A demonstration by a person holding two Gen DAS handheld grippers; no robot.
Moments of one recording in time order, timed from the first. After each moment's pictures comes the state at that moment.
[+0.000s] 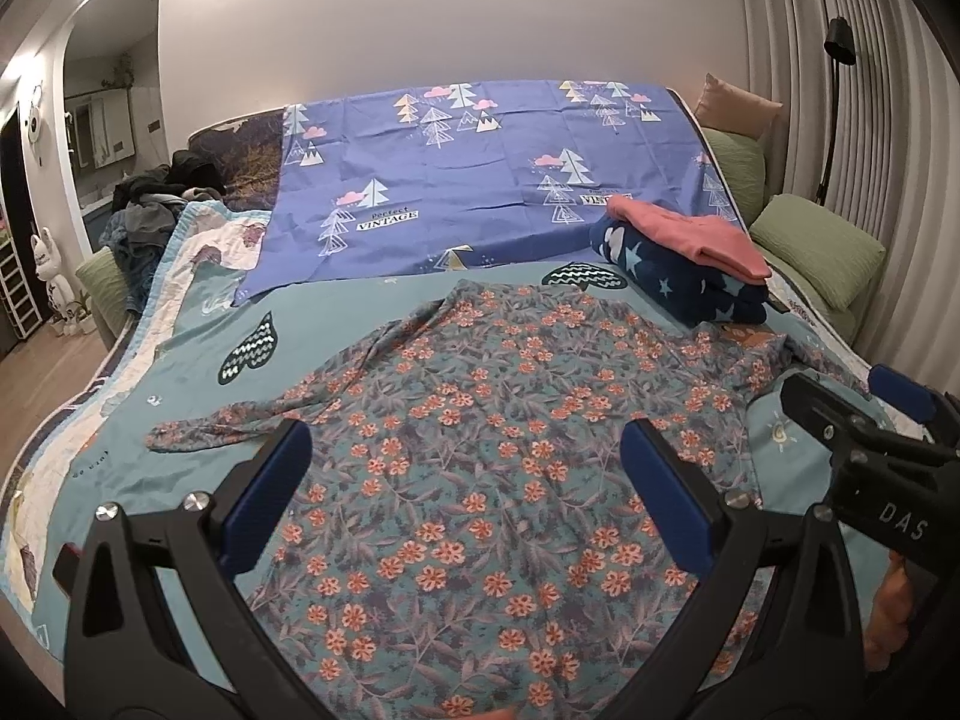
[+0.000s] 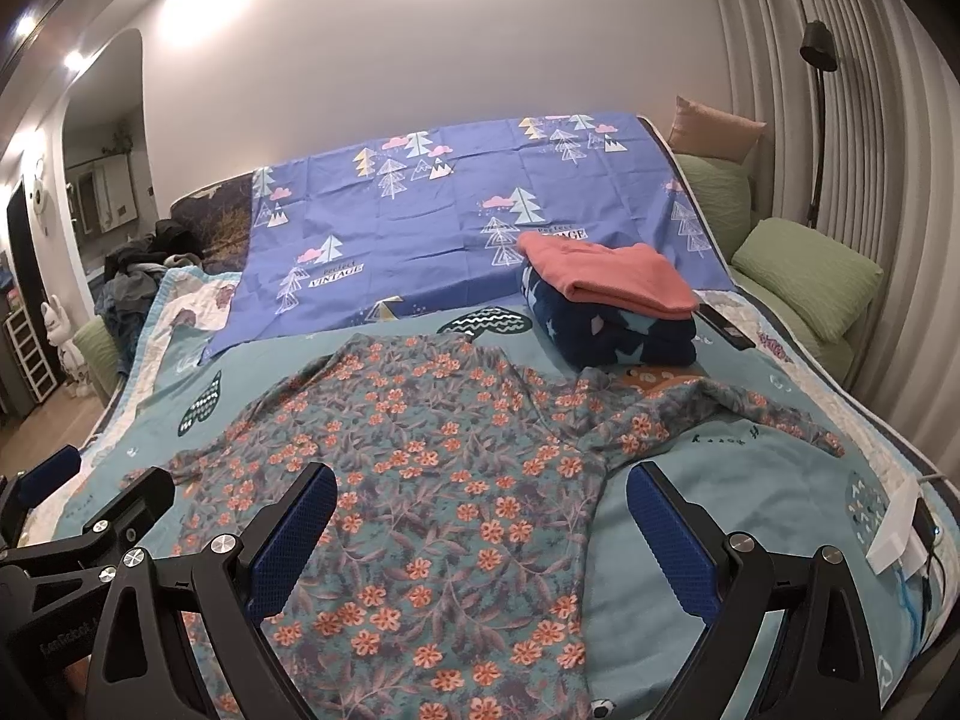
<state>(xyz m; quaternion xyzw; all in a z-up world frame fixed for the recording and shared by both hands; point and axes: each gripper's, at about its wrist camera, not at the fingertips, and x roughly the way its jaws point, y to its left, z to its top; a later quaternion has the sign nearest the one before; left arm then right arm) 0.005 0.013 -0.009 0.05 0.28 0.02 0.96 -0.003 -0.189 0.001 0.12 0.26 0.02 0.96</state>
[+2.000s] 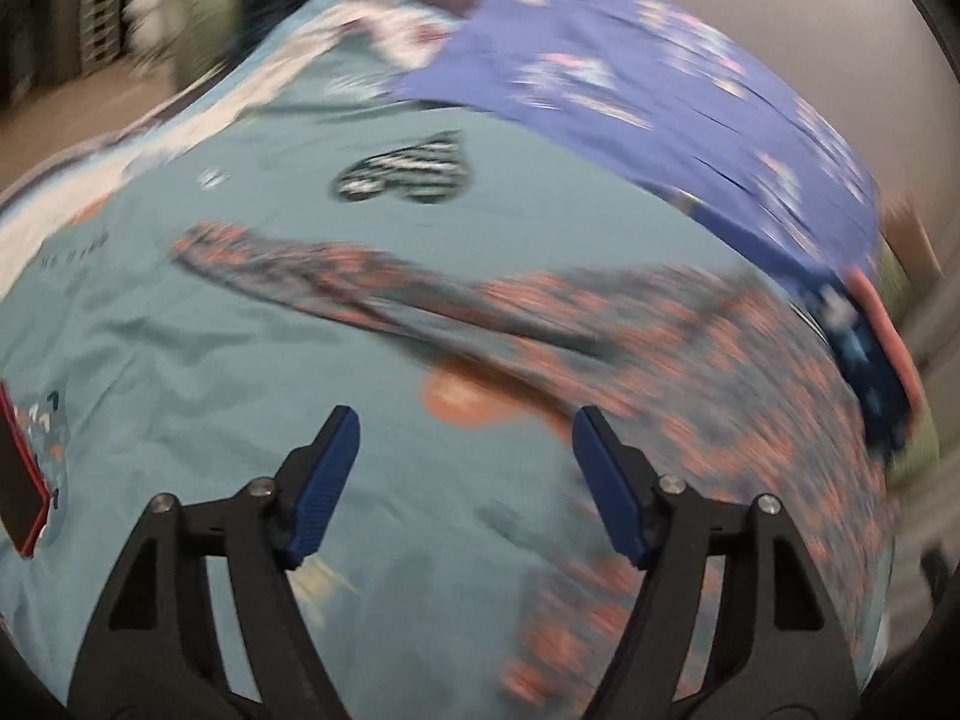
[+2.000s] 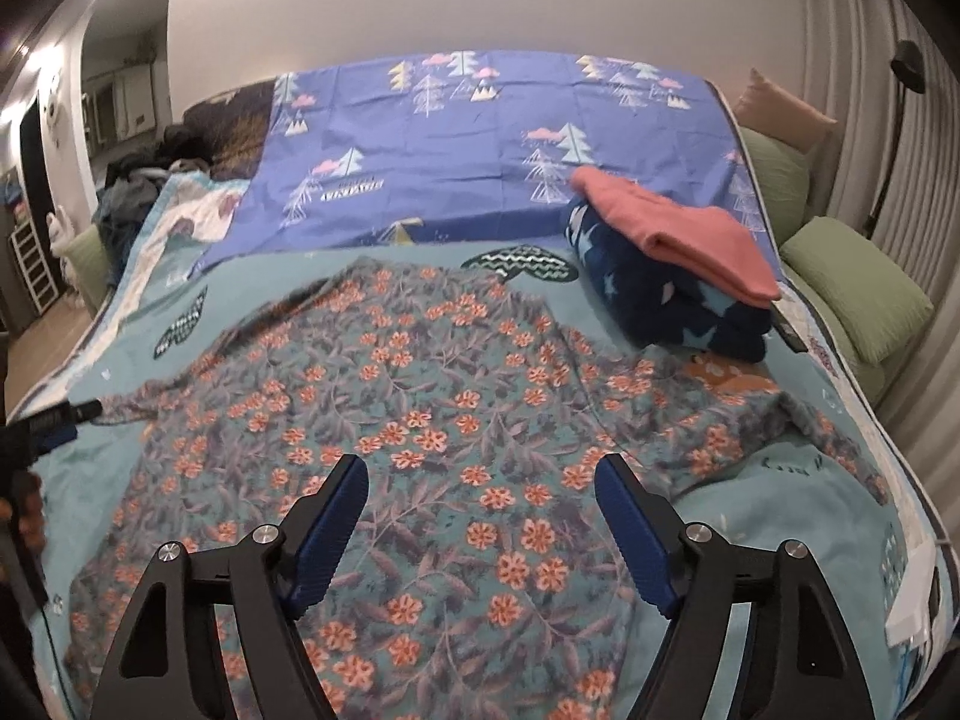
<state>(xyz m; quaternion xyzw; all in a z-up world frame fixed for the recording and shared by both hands) 0.129 0.289 -0.151 -0.23 0.40 0.13 0.88 0.104 -0.151 -0.044 0.04 0.34 0.06 0.94</state>
